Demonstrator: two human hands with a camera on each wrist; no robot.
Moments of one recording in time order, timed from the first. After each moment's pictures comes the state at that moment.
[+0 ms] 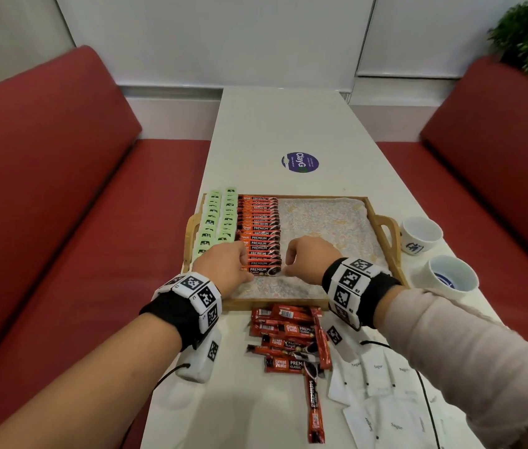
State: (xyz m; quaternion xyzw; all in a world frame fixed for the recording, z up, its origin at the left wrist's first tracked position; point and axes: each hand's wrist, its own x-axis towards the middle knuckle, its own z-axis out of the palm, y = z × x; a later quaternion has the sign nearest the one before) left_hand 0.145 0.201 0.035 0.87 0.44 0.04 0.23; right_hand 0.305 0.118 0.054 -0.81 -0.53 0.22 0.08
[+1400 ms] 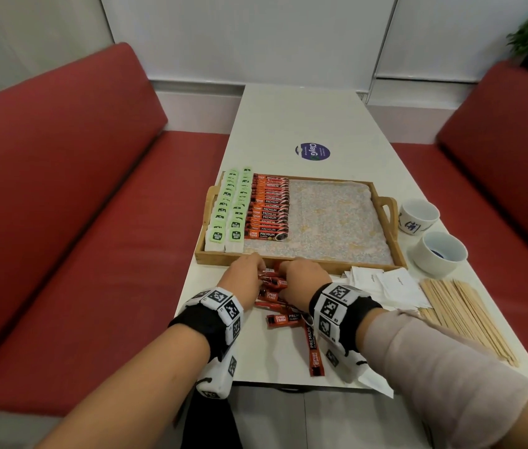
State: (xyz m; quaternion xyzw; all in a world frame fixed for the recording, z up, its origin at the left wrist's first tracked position) left_hand 0.113 0.104 -0.002 0.85 0.45 0.07 0.27; right_hand 0.237 0.040 0.017 -0.79 -0.59 0.17 -0.01
